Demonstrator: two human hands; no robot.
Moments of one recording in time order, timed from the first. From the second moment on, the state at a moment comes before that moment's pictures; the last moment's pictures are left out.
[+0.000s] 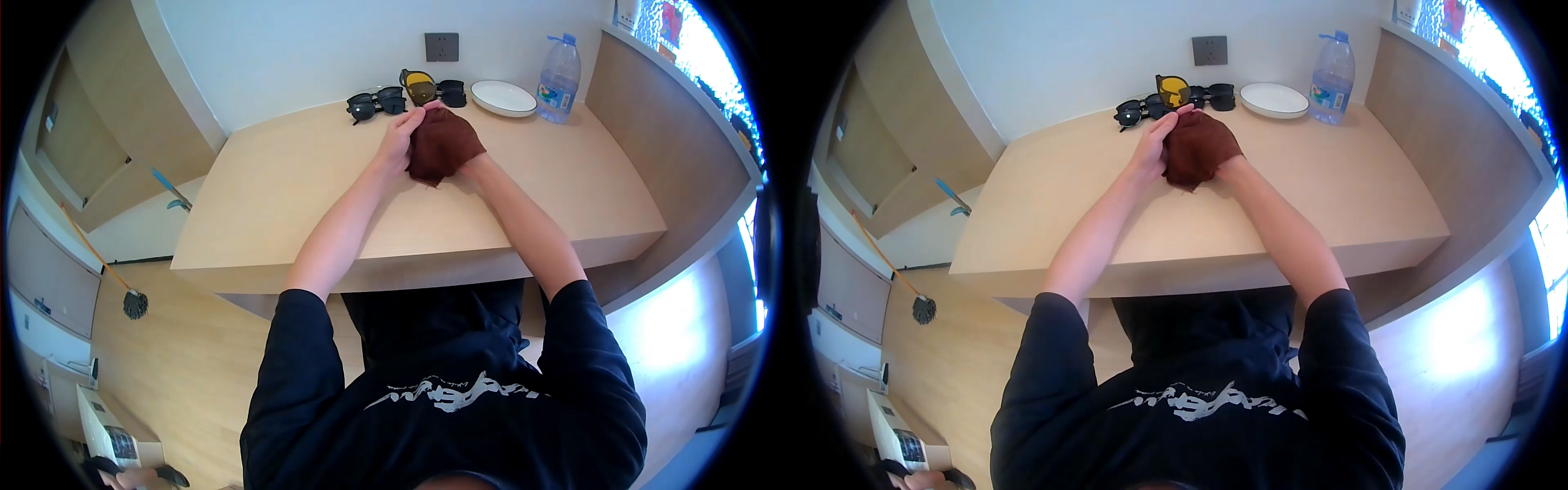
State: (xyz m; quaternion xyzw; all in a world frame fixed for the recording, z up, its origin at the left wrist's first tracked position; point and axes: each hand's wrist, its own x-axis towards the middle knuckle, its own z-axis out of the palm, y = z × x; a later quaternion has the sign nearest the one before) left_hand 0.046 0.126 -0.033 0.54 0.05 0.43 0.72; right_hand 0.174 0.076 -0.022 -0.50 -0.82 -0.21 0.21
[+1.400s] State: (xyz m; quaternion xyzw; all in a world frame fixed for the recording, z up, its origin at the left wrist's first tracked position) left_hand 0.043 0.143 -0.039 0.46 0.09 0.53 0.71; right_hand 0.168 0.068 -0.014 -0.53 -0.80 -0.09 0.26
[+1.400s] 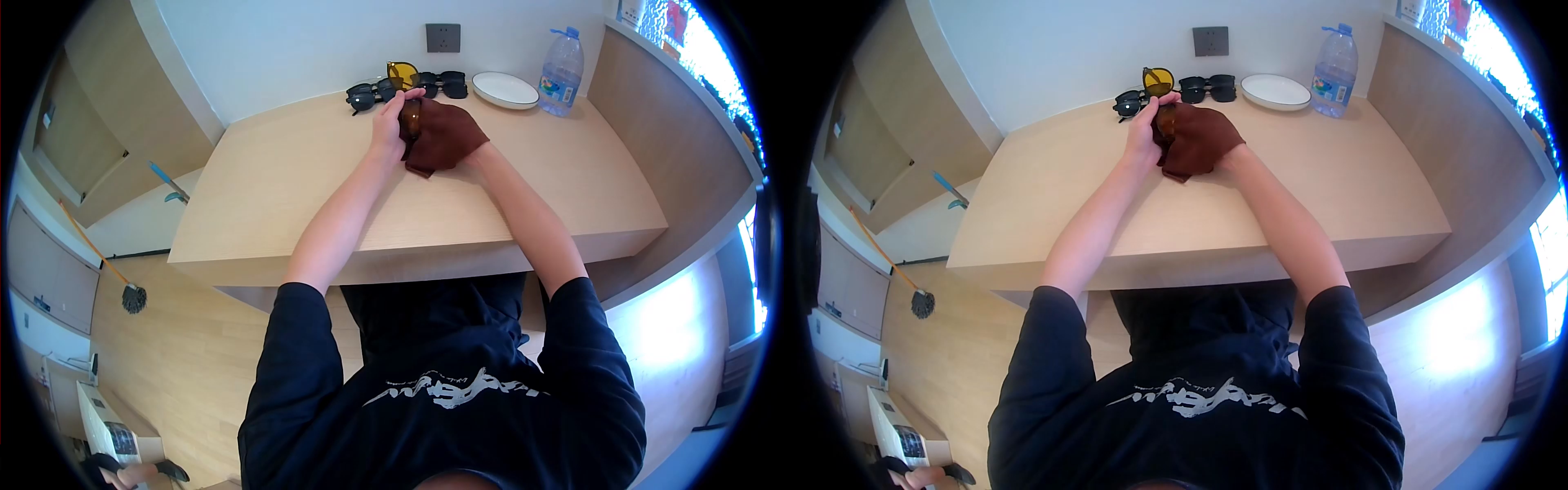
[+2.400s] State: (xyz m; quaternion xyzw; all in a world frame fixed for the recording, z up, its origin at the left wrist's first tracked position) left_hand 0.047 0.130 -0.035 0.52 0.13 0.53 0.66; right_hand 0.189 0.083 -0.022 -0.49 -0.83 -0.05 0.27
